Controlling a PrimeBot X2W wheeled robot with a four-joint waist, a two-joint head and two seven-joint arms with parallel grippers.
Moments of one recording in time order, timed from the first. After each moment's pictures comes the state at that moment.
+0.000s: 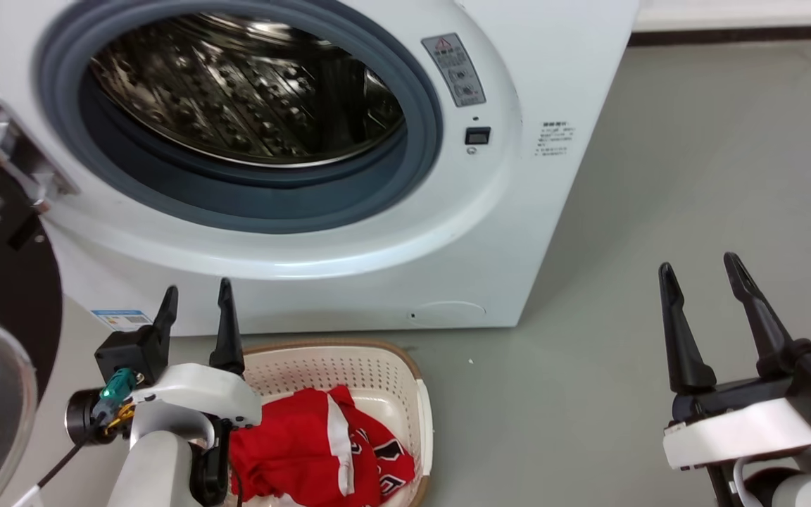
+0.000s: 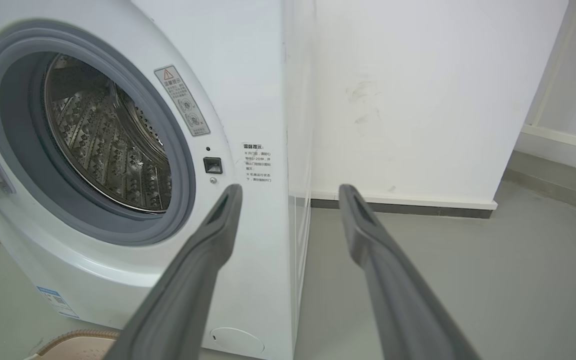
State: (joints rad) left arm -0.30 0.10 0.01 0.46 -0.25 -0.01 -0.26; right arm -0.03 -0.05 0.01 -0.19 0.08 0.13 -0.08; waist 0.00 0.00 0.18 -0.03
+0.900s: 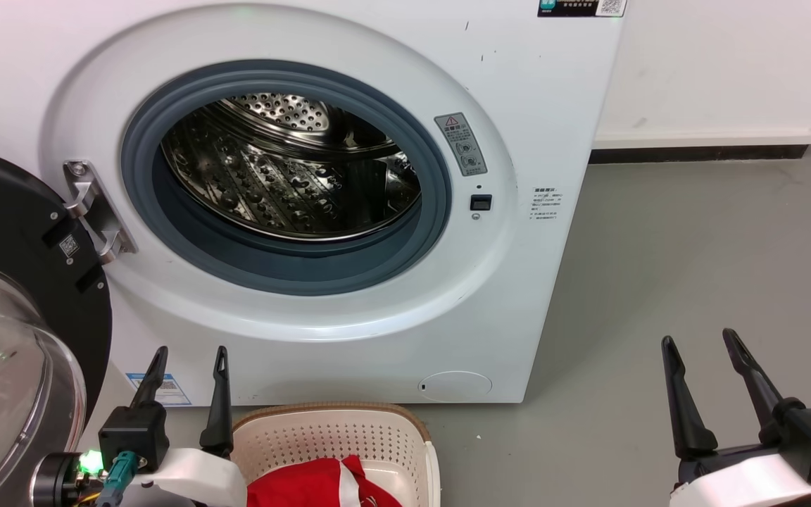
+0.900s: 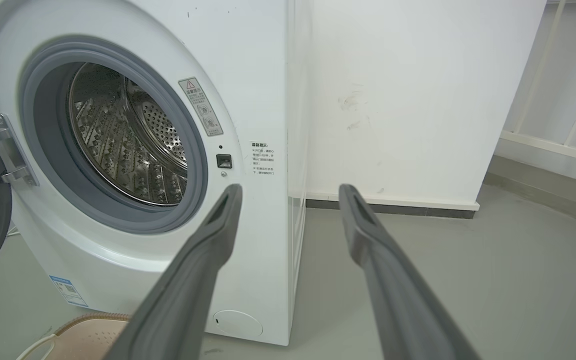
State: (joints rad) left arm 0.01 0.15 -0.02 0.07 -0.10 0.03 -0.15; right arm 0.12 -0.05 -0.01 -0.19 0.07 0.13 -0.05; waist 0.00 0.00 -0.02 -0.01
